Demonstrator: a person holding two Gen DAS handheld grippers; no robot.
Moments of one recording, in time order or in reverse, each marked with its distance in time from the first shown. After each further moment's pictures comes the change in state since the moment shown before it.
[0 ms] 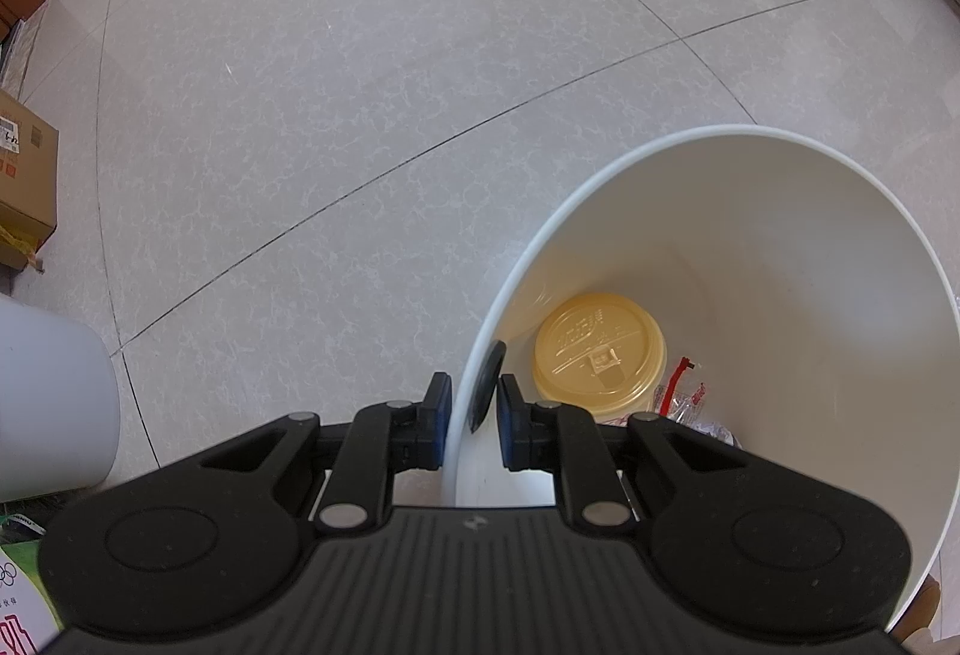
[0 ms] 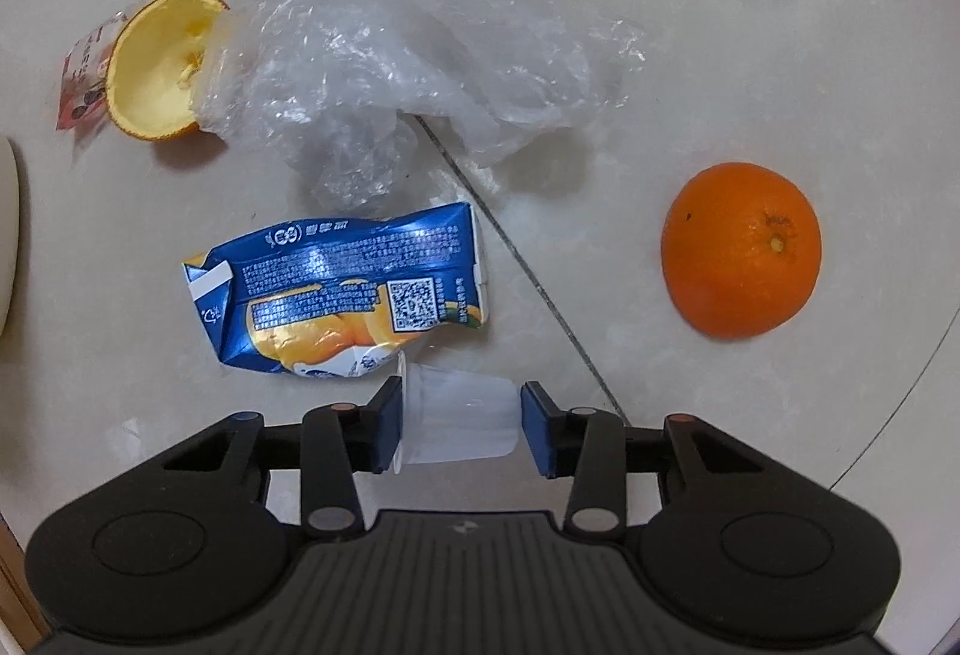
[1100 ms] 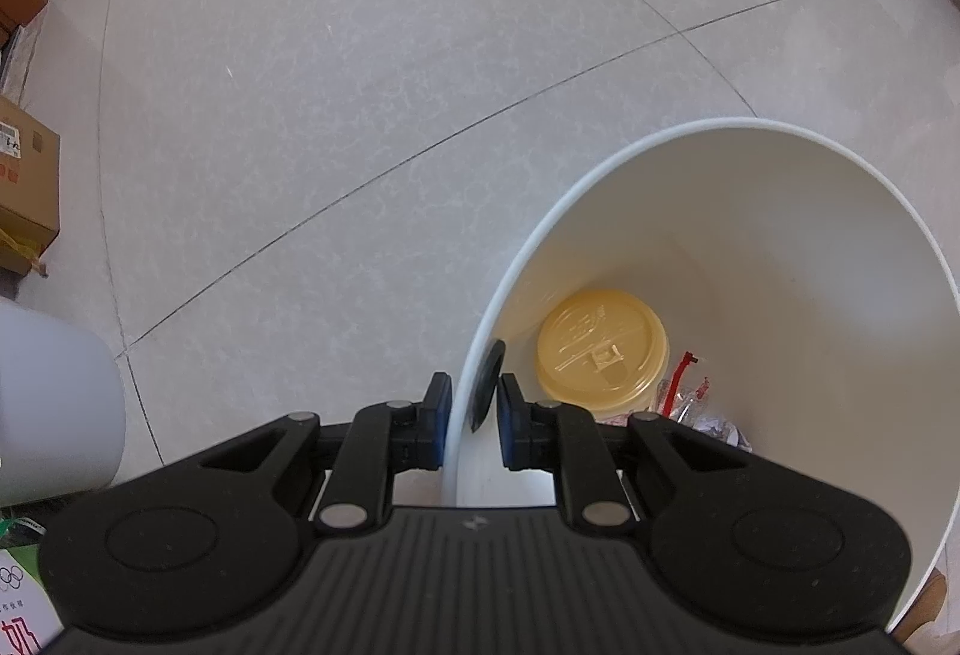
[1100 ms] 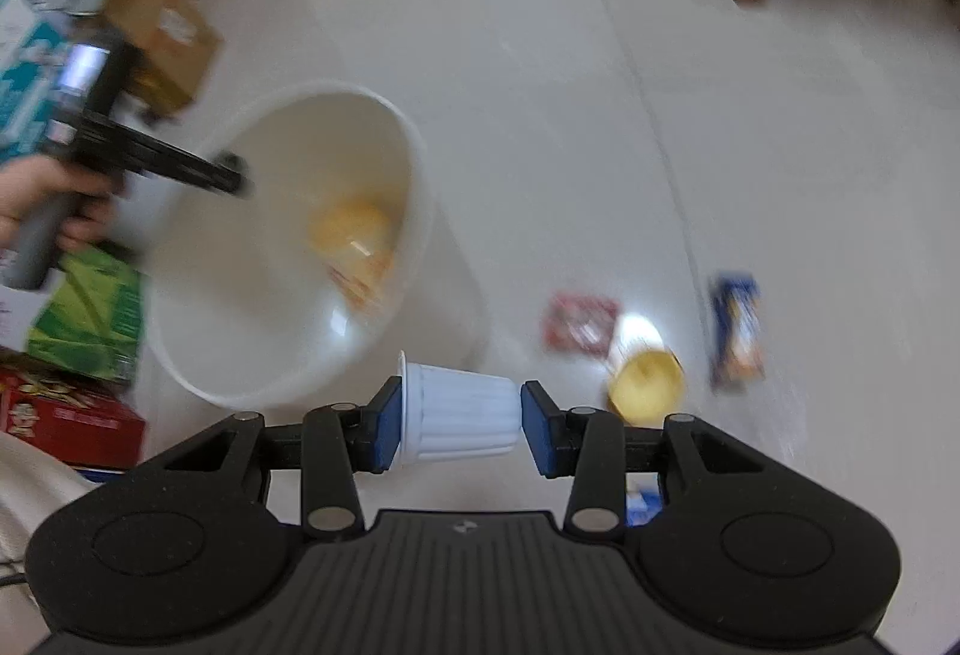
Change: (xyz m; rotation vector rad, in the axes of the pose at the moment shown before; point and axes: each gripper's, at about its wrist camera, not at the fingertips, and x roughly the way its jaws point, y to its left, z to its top) left arm 0.003 -0.006 0.000 0.004 0.006 0.011; right arm -0.319 0.242 0.023 -0.592 -0.277 0.315
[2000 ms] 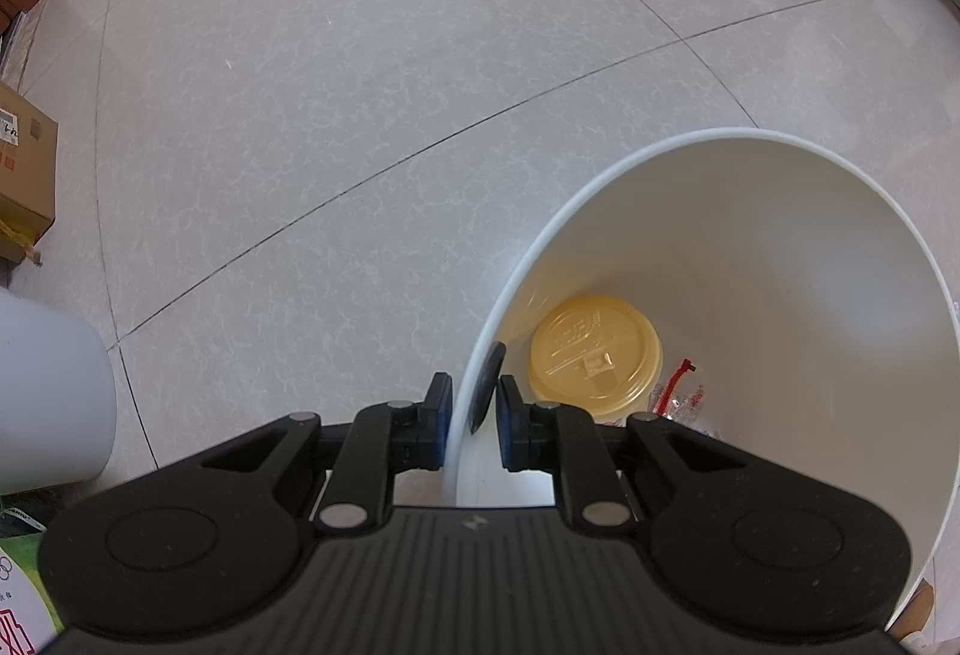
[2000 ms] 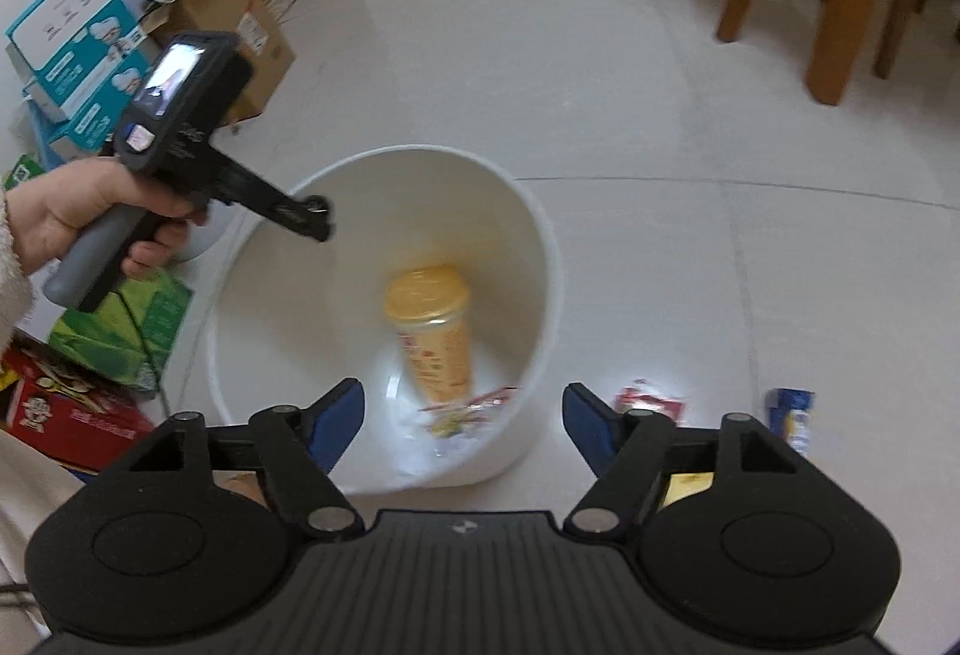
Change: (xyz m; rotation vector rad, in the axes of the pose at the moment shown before) left arm 0.000 0.008 0.000 -0.019 0.000 -0.017; right arm 0.025 0.017 -0.004 -0.108 -0.087 -0.021
